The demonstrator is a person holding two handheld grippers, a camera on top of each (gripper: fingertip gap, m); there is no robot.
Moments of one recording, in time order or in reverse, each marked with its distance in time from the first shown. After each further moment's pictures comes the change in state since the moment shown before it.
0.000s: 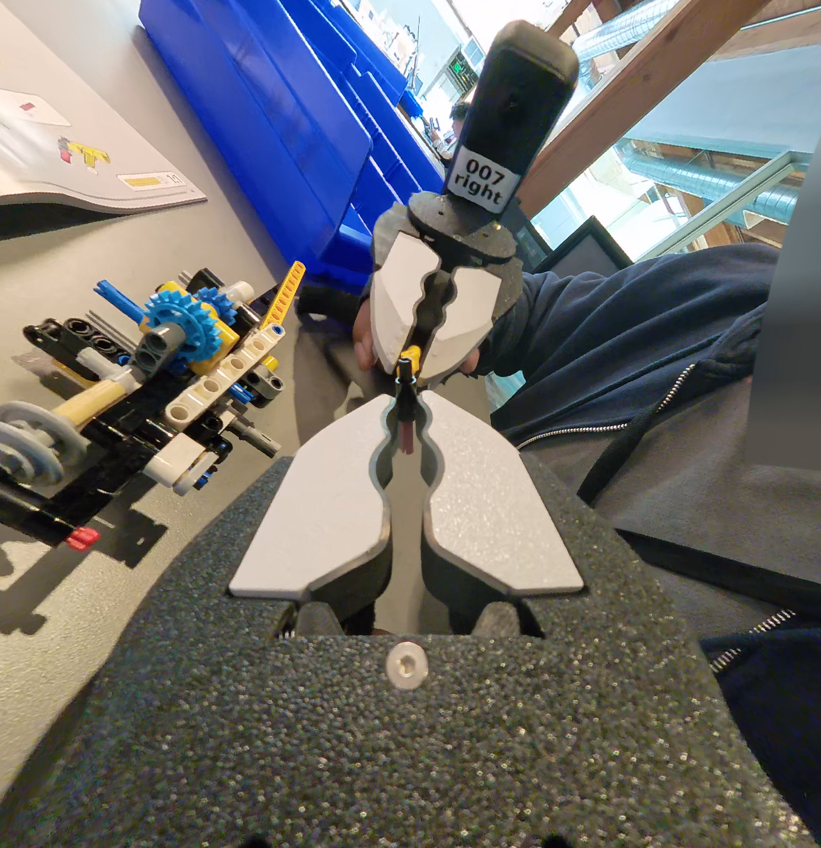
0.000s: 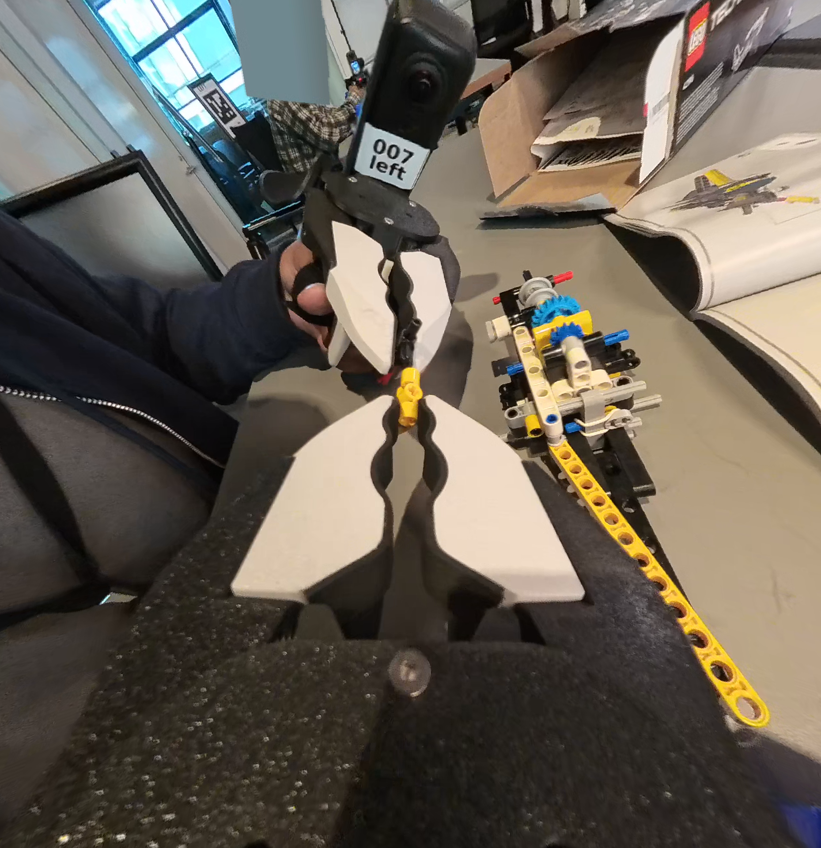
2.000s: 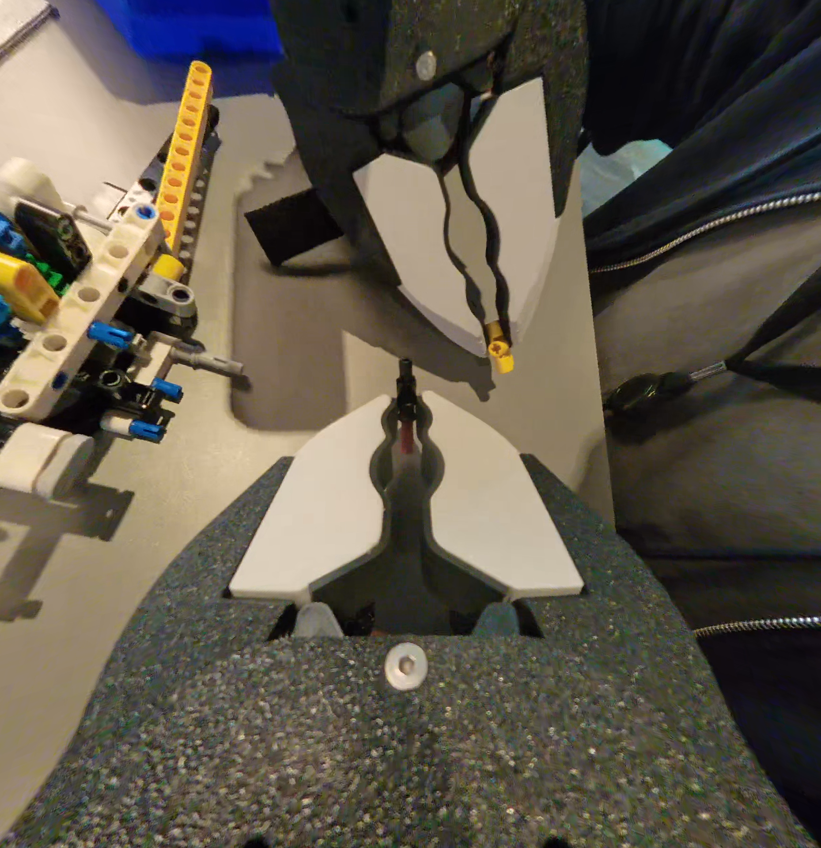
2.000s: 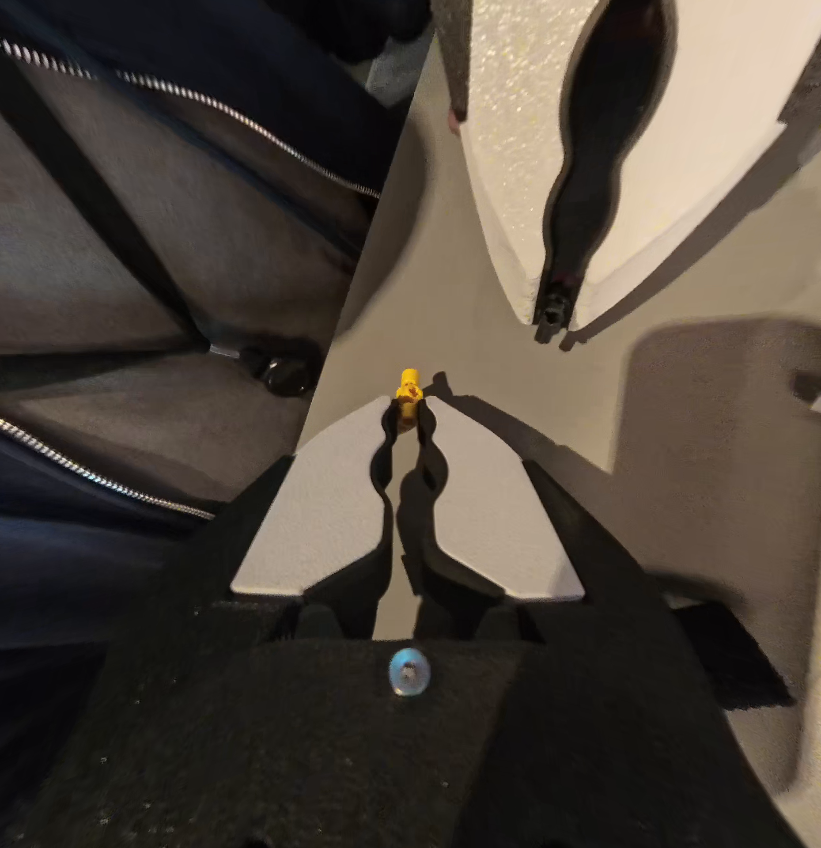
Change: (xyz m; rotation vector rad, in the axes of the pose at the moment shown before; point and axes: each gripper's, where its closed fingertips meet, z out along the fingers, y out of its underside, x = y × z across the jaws) left arm -0.005 0.067 0.005 -0.453 -0.161 0.352; right arm -0.065 0.085 -0.007 -0.783 -0.552 -0.021
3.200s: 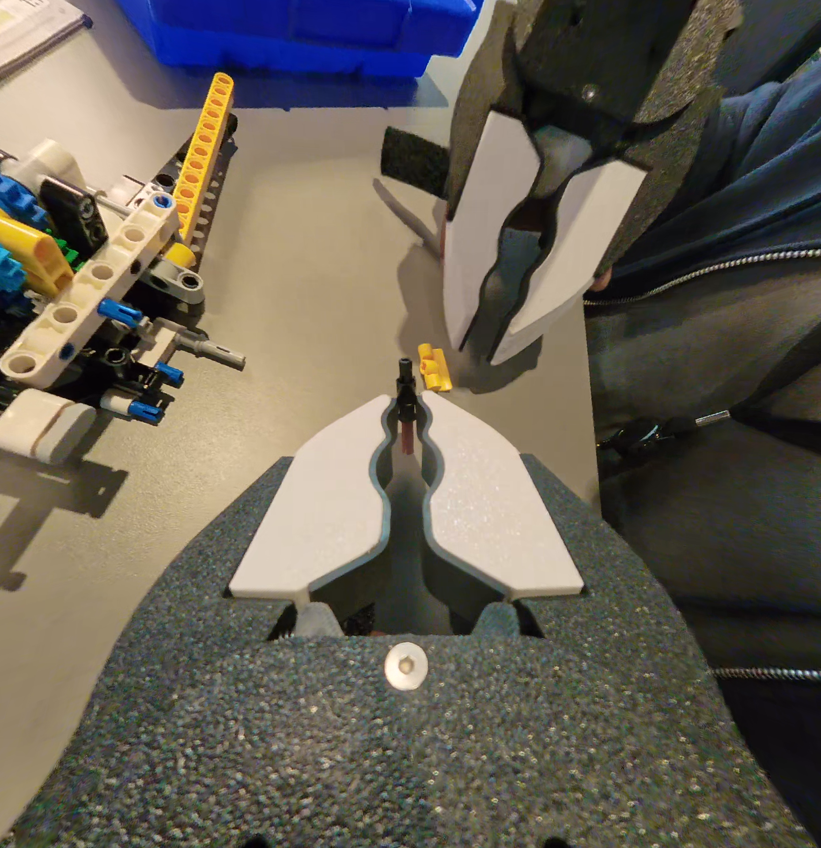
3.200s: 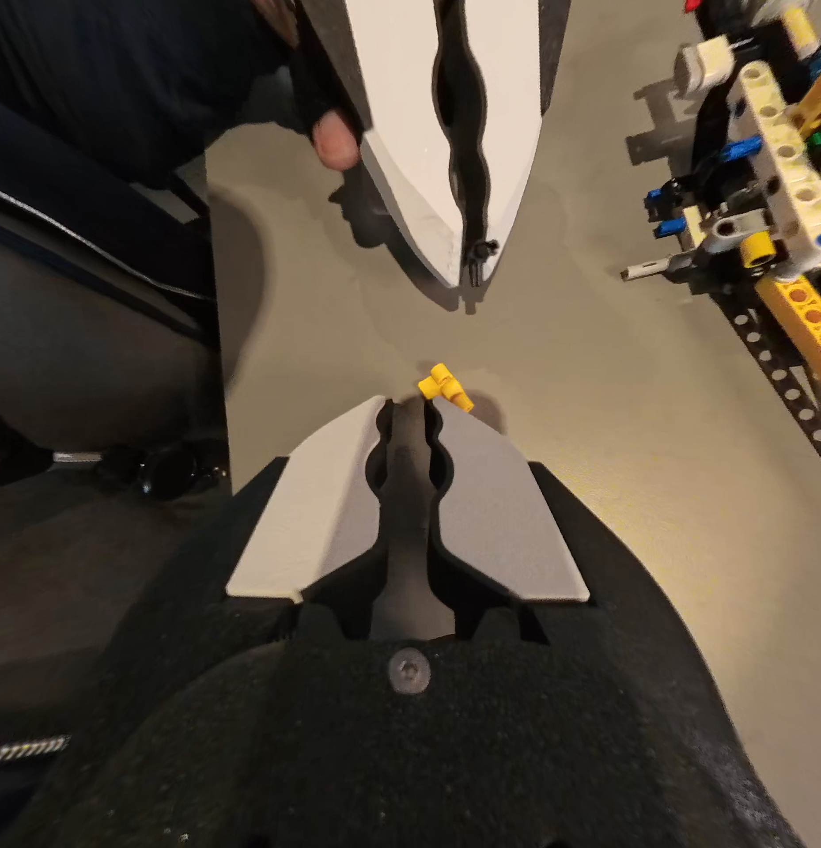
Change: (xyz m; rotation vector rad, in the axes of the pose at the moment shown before) left arm 0.001 -0.001 -0.004 0.051 -0.011 -0.047; right arm 0.013 -0.002 -0.006 0.285 0.686 0.143
